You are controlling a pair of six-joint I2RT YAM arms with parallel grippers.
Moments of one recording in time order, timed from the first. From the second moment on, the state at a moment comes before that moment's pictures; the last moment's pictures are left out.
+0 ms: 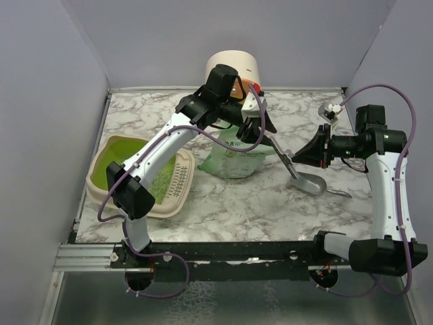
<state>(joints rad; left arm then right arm) -0.70 1.83 1.98 -0.60 1.19 0.59 -0.13 1.20 1.40 -1.34 -1.26 -0.73</state>
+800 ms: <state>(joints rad) -0.70 1.89 2.02 -0.61 1.27 0.50 -0.13 1.20 1.40 -1.34 -1.25 -0.74</state>
